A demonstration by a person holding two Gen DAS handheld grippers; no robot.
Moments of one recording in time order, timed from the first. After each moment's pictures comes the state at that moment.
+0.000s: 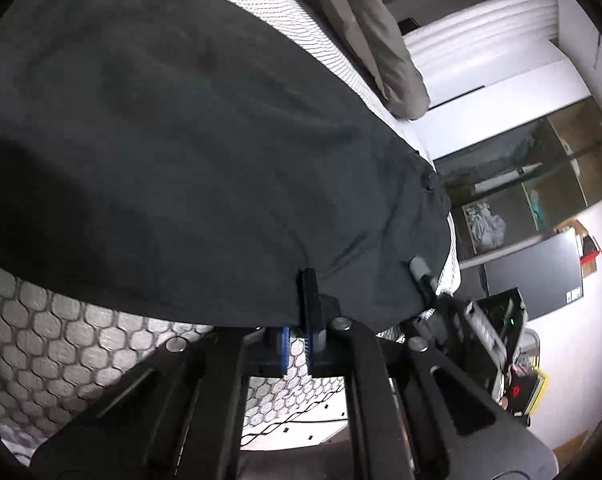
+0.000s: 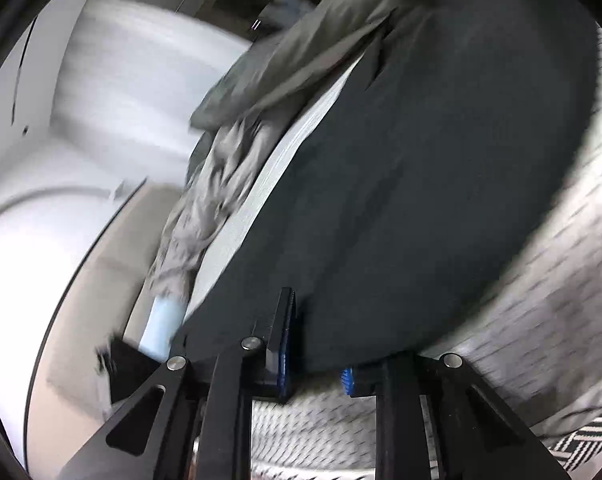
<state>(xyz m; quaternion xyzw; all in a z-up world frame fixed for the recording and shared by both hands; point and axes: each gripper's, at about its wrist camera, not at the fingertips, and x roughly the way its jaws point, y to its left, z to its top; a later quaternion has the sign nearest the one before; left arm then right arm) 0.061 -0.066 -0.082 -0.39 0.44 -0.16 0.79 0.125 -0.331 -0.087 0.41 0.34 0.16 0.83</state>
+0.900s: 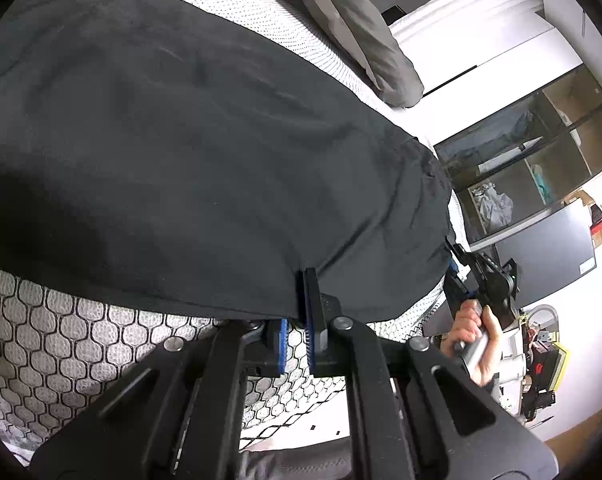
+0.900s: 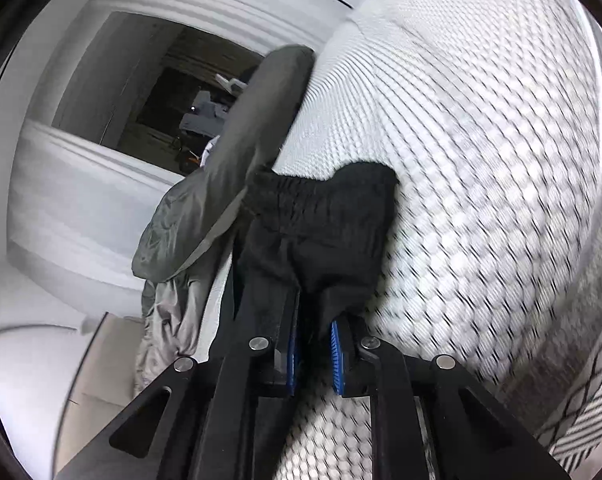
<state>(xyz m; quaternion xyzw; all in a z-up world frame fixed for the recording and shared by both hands) 0.067 -0.079 -0.073 -0.34 0.44 -0.17 0.81 0.144 -0.497 -0.081 0.51 0.28 0.02 0.81</state>
